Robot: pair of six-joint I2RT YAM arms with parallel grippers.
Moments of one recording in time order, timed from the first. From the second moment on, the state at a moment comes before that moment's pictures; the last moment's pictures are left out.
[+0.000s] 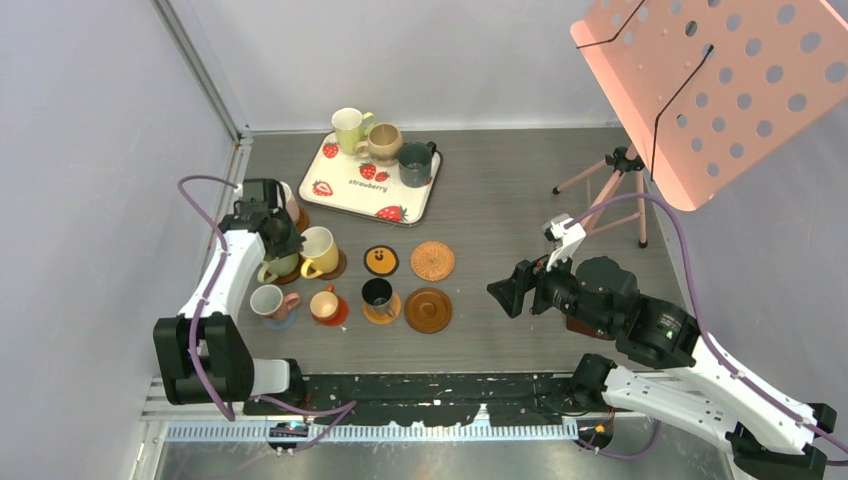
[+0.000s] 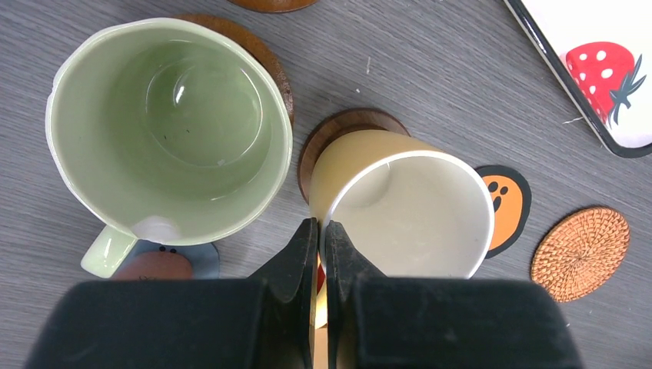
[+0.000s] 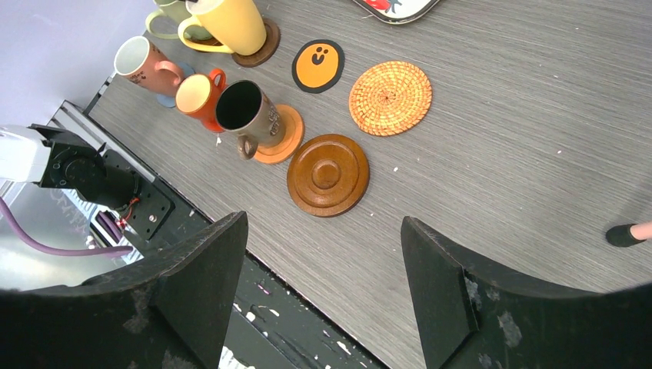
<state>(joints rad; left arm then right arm) 0.05 1.31 0.99 -0.67 -0.03 -0.44 0.95 0.60 0.88 -0.66 0.20 0.44</state>
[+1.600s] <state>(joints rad) -0.06 0.62 0.76 -0.69 0.41 -0.37 0.80 1.61 1.49 -0.42 0.36 0.51</state>
